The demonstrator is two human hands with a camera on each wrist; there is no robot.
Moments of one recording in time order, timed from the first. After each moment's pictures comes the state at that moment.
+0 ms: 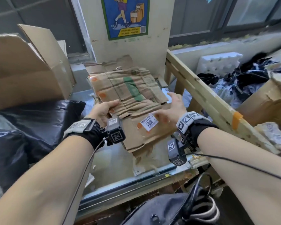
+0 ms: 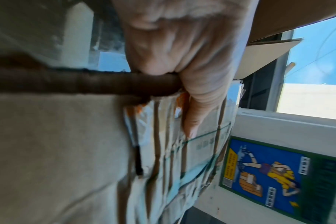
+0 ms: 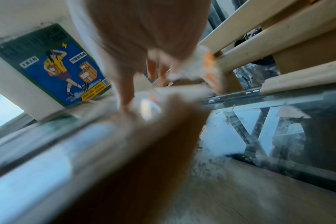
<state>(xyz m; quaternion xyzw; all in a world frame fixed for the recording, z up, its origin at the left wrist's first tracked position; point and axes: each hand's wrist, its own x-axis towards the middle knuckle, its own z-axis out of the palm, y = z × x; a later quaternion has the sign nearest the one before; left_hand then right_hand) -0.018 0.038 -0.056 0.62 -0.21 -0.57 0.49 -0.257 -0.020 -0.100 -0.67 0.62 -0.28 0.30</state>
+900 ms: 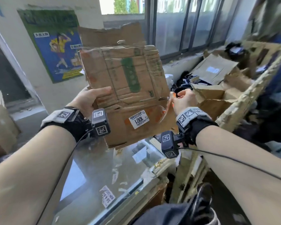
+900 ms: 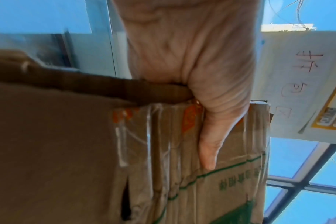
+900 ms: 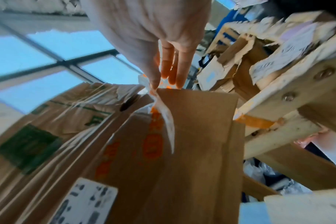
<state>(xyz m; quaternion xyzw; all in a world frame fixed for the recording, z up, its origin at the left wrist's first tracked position) -0.127 0.013 0.070 0.43 -0.42 -0.64 0.47 -0.396 0.034 0.011 -0.37 0.75 -0.54 0.10</state>
